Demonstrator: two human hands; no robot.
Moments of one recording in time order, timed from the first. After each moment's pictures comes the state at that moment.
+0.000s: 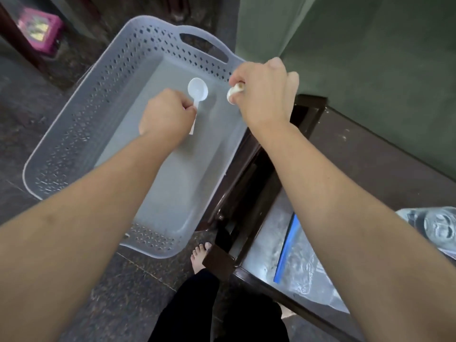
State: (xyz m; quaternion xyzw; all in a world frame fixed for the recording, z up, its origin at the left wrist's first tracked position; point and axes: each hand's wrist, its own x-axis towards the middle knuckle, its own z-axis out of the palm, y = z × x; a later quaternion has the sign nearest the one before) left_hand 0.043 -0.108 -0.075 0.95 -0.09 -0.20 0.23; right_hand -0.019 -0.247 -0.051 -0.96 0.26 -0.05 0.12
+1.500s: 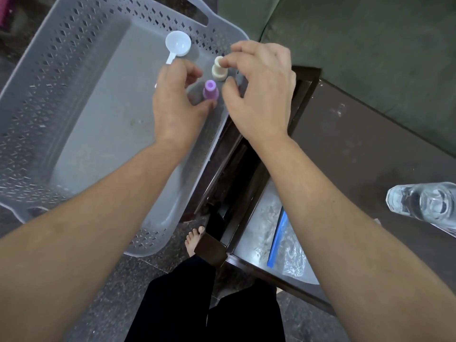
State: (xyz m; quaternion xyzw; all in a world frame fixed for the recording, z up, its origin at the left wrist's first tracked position) left_hand 0.003 -0.136 -0.103 0.87 -0.17 -0.09 0.45; right_hand -0.059 -0.243 -0.078 -0.92 0.25 -0.23 0.22
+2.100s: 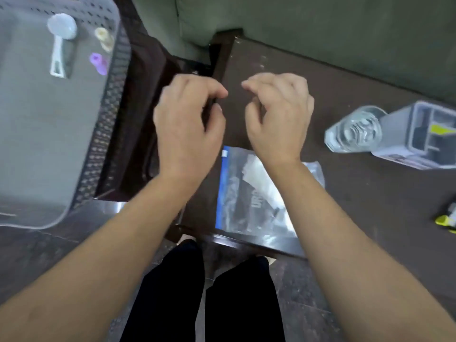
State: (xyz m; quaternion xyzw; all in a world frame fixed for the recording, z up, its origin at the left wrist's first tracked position) left_hand -0.172 -0.204 -0.055 0.85 -0.37 -0.01 0.39; right_hand -0.252 -0.311 -0.083 -0.87 0.35 -0.31 0.17
